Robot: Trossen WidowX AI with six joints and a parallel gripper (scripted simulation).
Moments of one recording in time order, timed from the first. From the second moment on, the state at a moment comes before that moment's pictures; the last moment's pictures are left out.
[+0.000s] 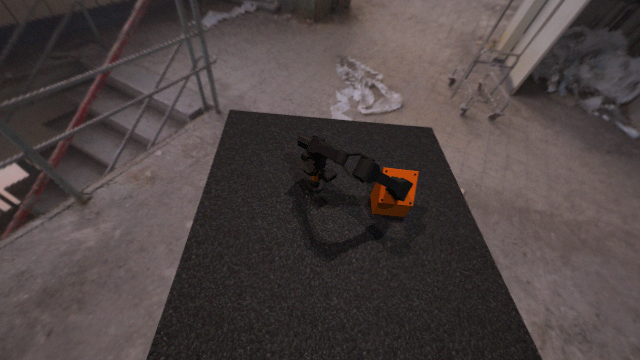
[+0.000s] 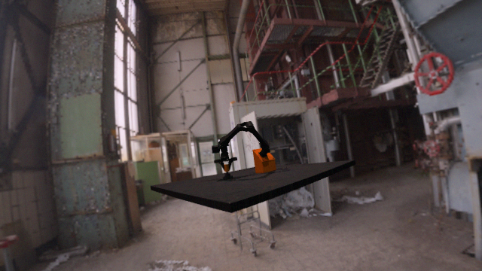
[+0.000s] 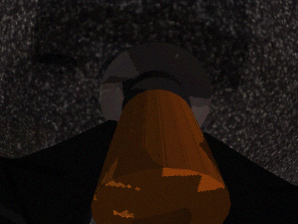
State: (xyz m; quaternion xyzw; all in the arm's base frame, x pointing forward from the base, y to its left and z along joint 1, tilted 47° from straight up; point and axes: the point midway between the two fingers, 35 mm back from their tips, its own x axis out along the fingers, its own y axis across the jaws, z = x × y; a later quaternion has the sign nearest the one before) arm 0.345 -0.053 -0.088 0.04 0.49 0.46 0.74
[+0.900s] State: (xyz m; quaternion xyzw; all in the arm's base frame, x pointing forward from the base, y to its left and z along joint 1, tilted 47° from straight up) arm 0.346 -0.055 -0.086 -0.04 0.44 0.51 0.74
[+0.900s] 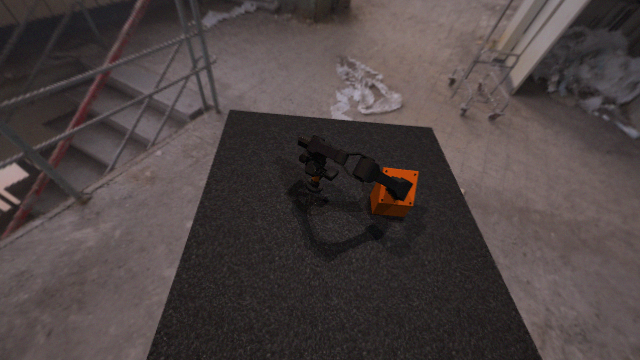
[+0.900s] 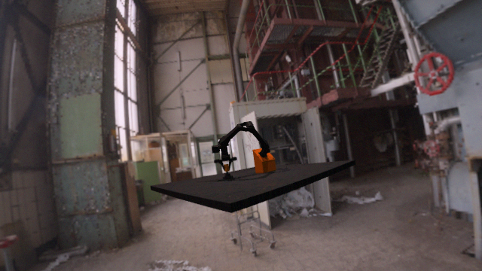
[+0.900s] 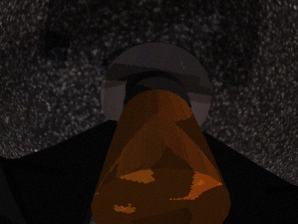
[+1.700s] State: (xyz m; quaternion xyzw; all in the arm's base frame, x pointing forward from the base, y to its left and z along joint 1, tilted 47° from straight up) arm 0.345 -0.054 -0.085 -0.06 0.43 0.52 0.74
